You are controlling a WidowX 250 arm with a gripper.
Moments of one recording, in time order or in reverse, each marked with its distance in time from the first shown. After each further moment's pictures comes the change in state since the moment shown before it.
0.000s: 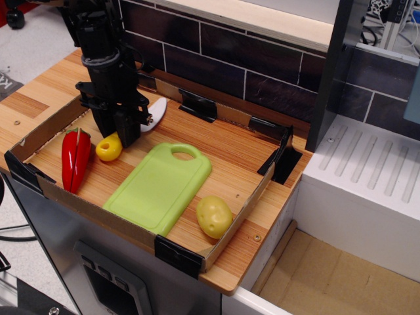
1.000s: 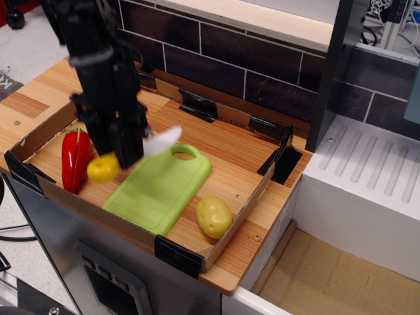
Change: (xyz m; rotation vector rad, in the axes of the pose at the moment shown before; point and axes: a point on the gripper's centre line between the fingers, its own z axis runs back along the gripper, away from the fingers) arm -0.060 -0.054 0.029 -0.101 0.058 -0.087
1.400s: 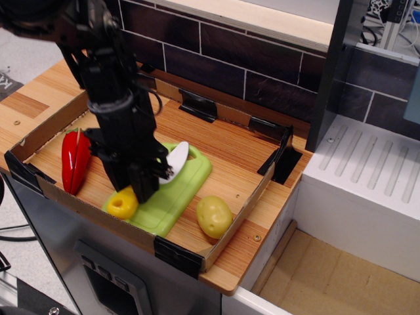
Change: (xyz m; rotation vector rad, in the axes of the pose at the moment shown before) arm -0.001 -0.014 -0.030 0.062 -0.060 0.071
